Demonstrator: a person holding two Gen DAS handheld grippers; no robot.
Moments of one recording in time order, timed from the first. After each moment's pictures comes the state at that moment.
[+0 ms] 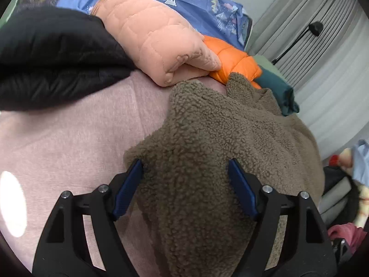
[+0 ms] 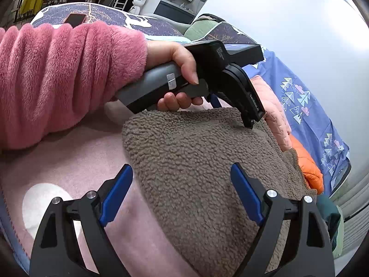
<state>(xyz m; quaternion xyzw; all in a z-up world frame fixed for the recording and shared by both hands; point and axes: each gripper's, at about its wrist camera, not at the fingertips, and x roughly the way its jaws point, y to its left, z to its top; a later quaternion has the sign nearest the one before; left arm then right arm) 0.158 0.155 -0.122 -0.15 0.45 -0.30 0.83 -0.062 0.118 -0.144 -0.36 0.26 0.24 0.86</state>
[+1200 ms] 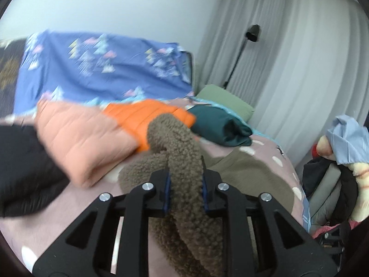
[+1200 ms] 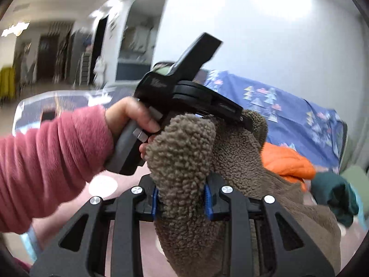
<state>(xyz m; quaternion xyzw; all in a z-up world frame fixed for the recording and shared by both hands) 0.122 0.043 0.041 -0.05 0.27 -0.39 0.88 -0.072 -0.034 -0.010 -0.10 0.16 0.21 0.96</state>
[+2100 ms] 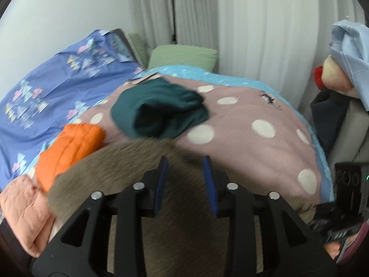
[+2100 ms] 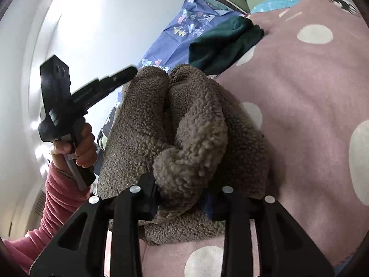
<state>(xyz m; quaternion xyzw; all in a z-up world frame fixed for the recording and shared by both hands) 0.080 -0.300 0.027 0.20 0.30 -0.43 0.83 -0.140 -0.375 -0.147 0.40 0.25 0.09 0.88</state>
